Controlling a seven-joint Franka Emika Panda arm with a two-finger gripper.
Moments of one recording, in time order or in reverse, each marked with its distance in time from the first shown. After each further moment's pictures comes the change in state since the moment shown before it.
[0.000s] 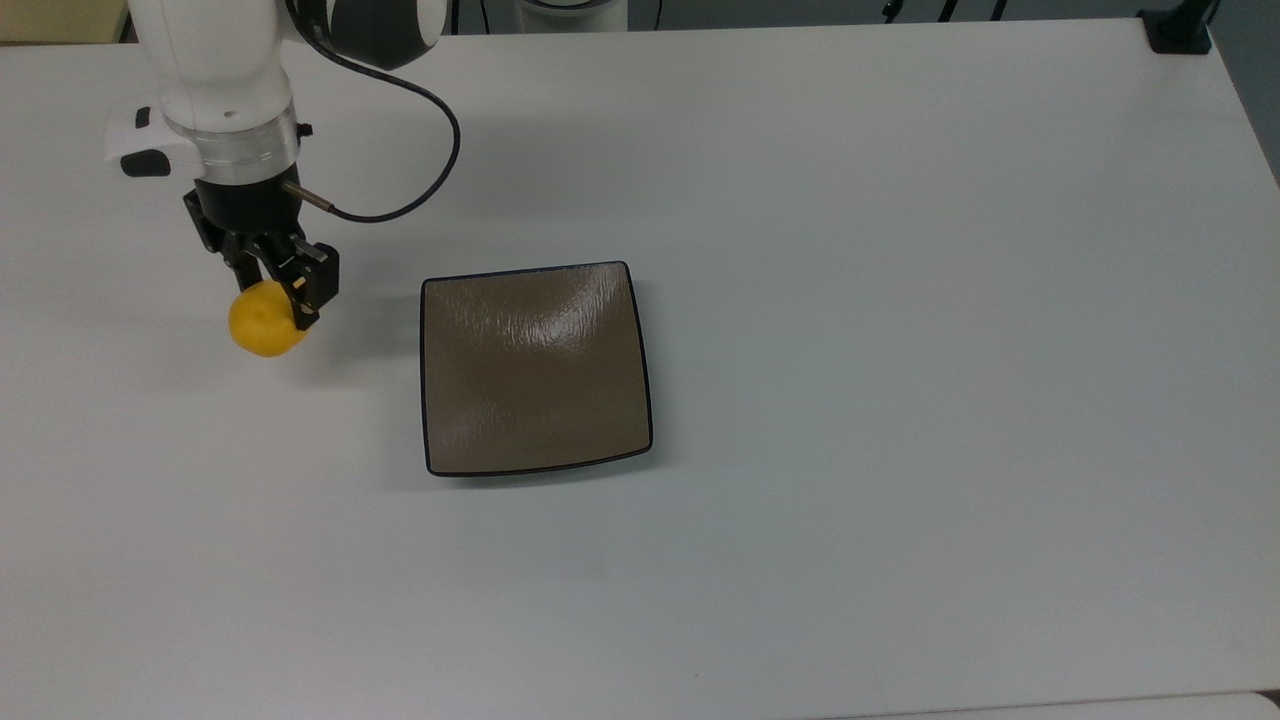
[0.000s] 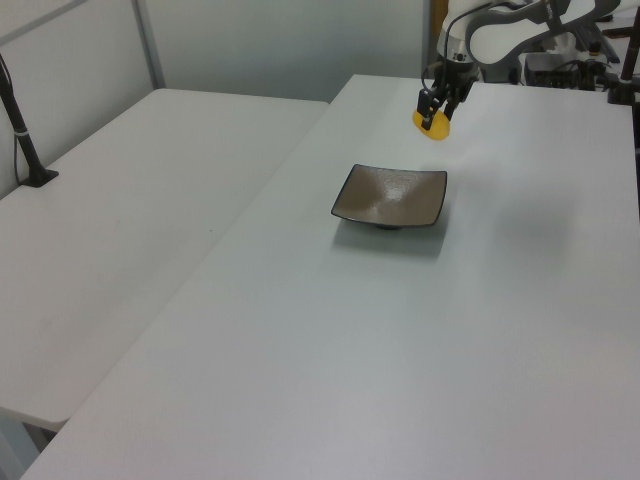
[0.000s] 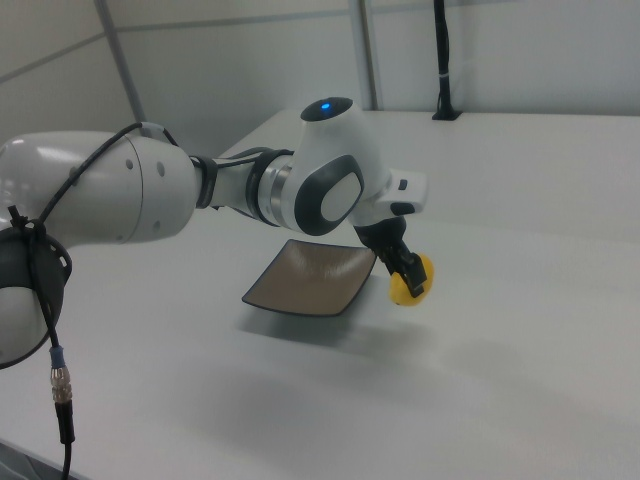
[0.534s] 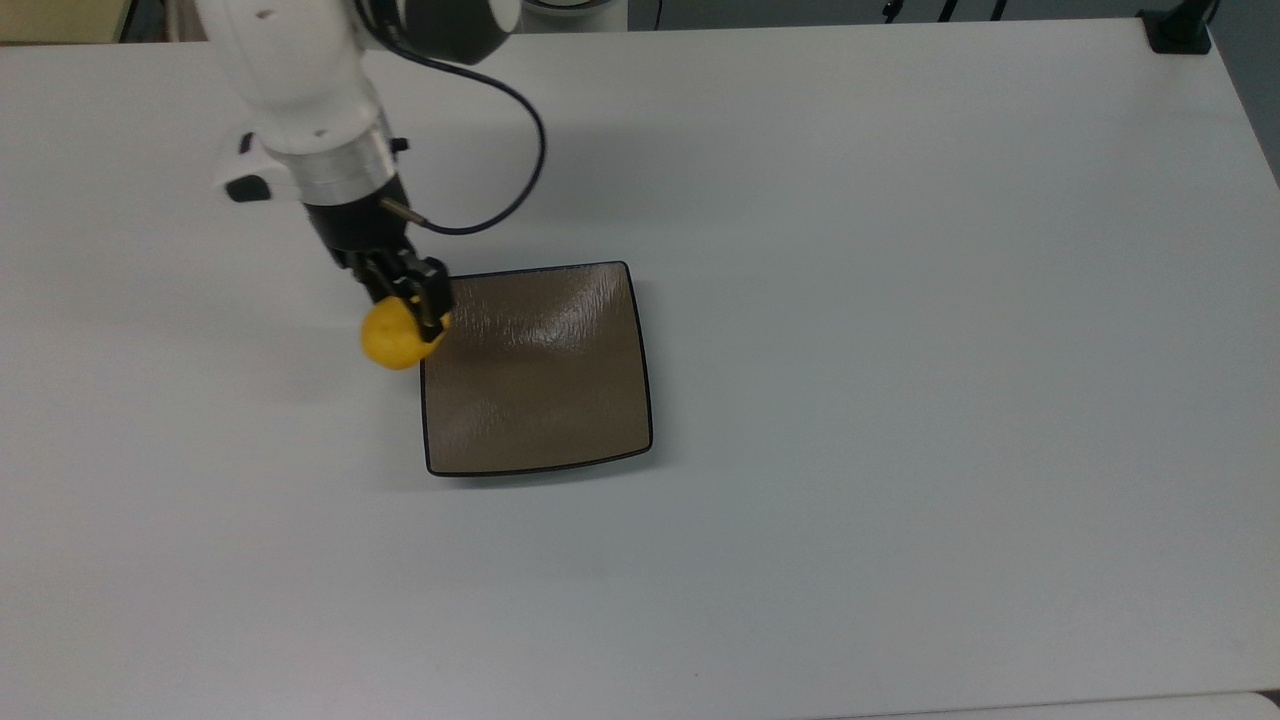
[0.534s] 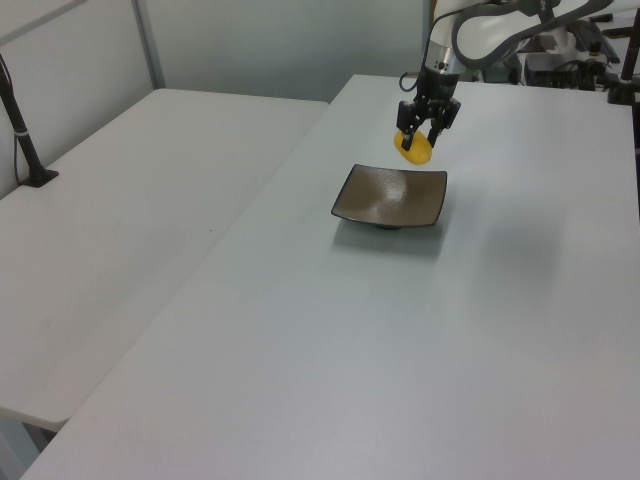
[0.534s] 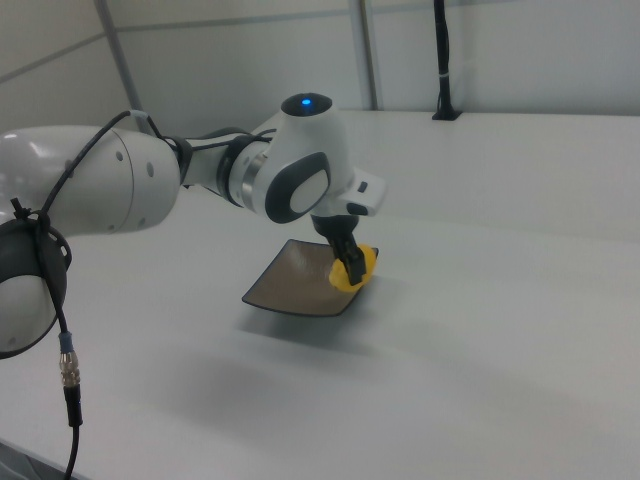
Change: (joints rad) arm 0.026 0.001 0.103 -0.001 0.184 -0.073 0.114
